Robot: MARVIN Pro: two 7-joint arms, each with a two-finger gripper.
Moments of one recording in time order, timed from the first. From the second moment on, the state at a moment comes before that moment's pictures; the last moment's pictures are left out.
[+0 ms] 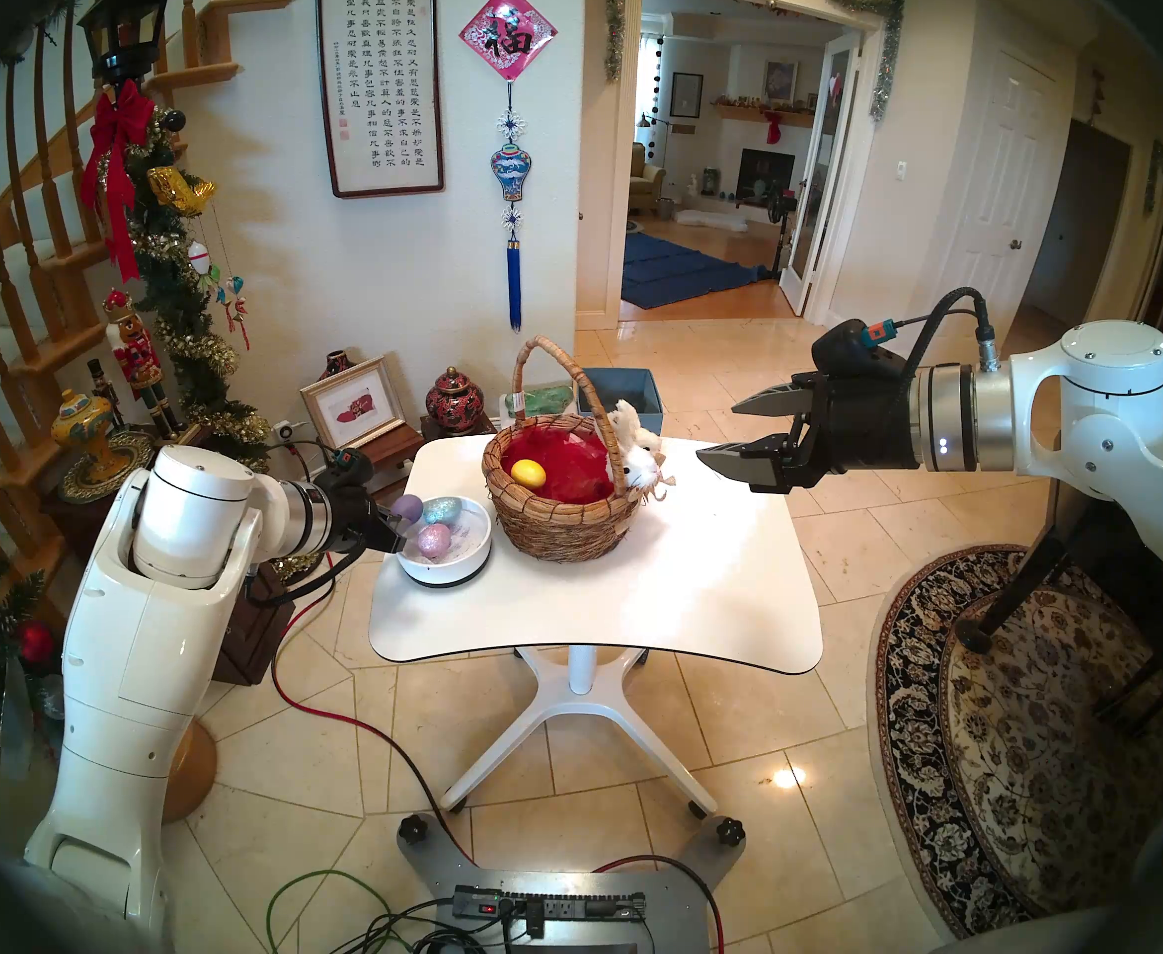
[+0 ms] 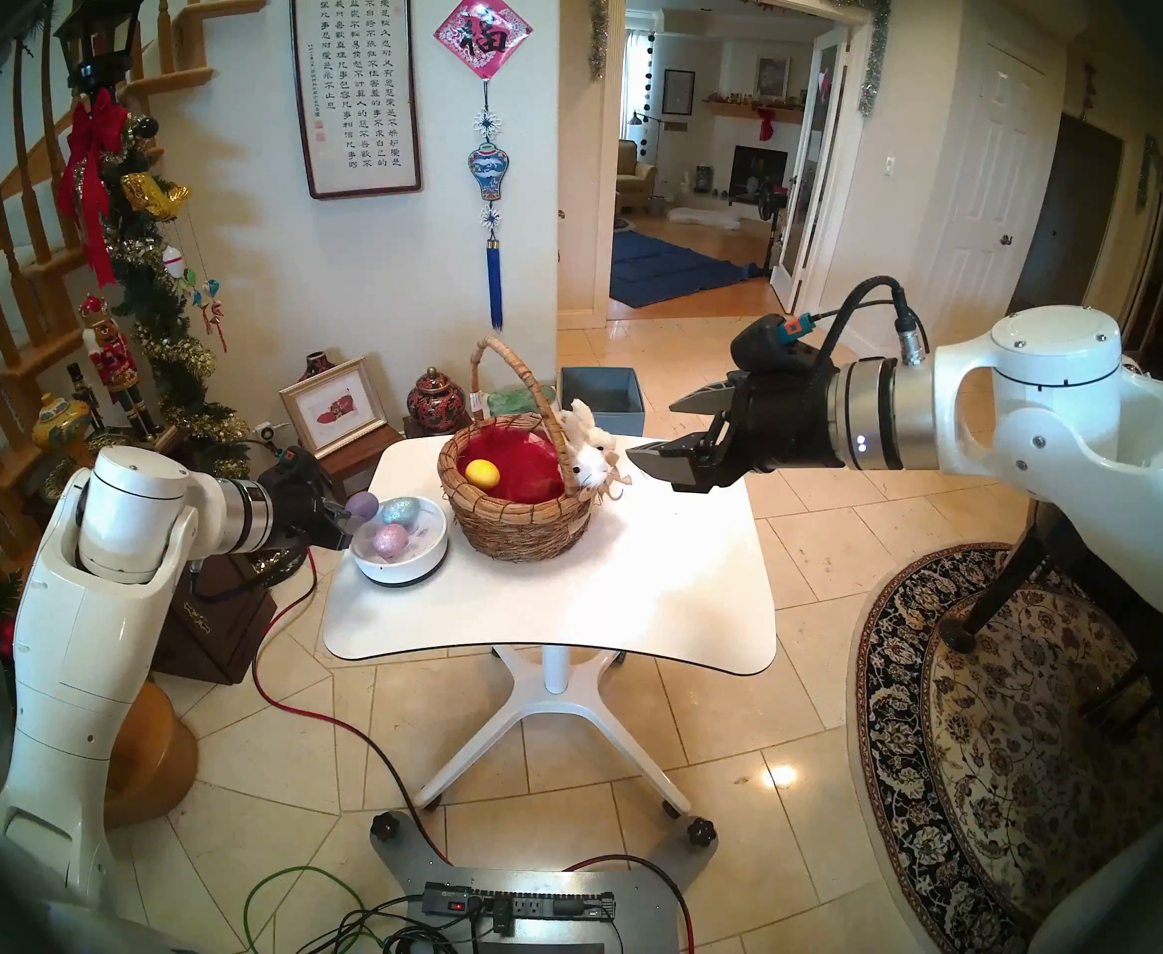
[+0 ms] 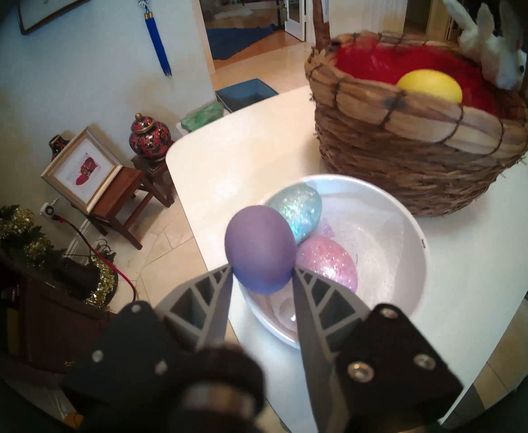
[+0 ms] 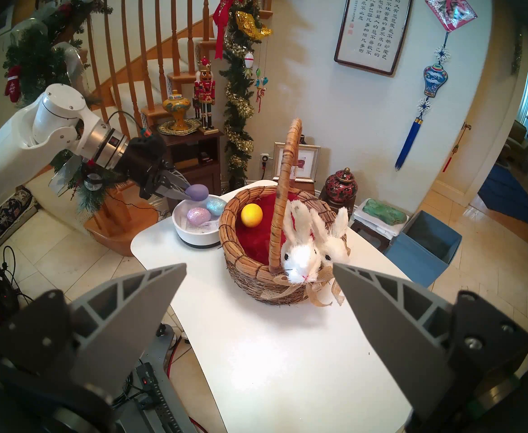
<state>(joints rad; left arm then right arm) 1.49 -1.06 -1.68 -1.89 0.07 0.96 -0.75 -1.47 -0.10 1.50 -2.19 1.27 0.51 0.37</state>
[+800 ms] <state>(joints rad) 1.38 -1.09 -1.60 -2.03 0.01 0.96 -0.79 -1.47 -0.10 1.50 -2.19 1.27 0.51 0.37</state>
